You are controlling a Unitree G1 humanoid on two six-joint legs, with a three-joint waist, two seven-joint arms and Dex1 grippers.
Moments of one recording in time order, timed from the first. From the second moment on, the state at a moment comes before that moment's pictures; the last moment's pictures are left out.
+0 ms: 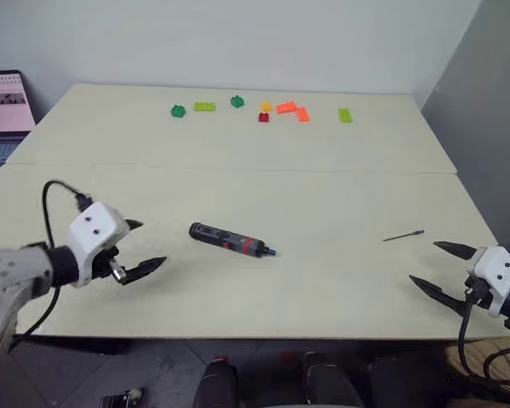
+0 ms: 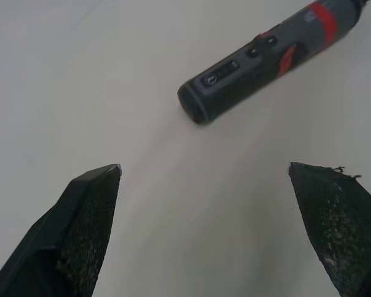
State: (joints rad) left arm 0.01 1.06 0.30 -0.36 -0.36 0.48 -0.96; right arm 0.26 -0.80 -0.37 -0.18 0.30 -0.03 0.92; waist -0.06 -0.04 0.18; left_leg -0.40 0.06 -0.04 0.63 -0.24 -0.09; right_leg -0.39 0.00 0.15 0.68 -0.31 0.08
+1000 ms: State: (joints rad) left arm -0.86 0.72 -0.52 0.21 0.10 0.08 -1.45; right arm 0.25 -0.97 -0.46 -0.77 0.82 0.61 0.94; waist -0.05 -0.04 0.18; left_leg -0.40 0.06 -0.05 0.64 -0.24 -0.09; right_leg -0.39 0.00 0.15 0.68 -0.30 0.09
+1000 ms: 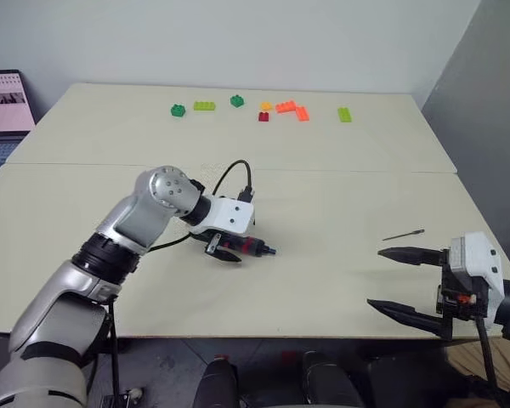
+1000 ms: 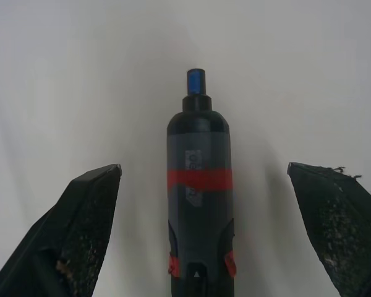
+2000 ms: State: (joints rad) left arm -0.92 0.55 -0.57 0.37 0.25 0.06 -1.47; right arm 0.19 -0.92 -0.45 -0.79 0.82 0.58 0.90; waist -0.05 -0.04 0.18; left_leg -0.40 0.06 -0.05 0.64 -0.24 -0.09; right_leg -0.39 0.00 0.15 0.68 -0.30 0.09
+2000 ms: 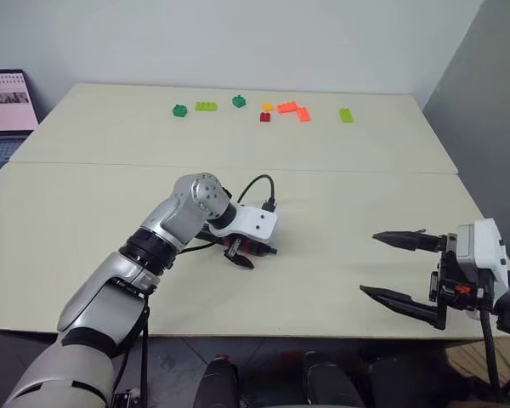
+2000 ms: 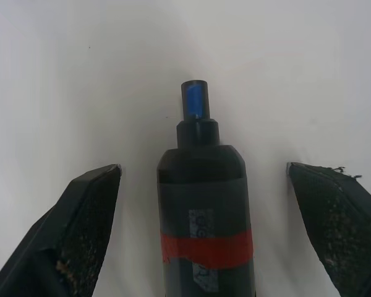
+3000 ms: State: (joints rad) left arm -1.02 0.50 -0.61 0.50 0.32 -0.03 -1.52; right arm 0.22 -0.92 -0.40 -0.80 0.80 0.58 0.87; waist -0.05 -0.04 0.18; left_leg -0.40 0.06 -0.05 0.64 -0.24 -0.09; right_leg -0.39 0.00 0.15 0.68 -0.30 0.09
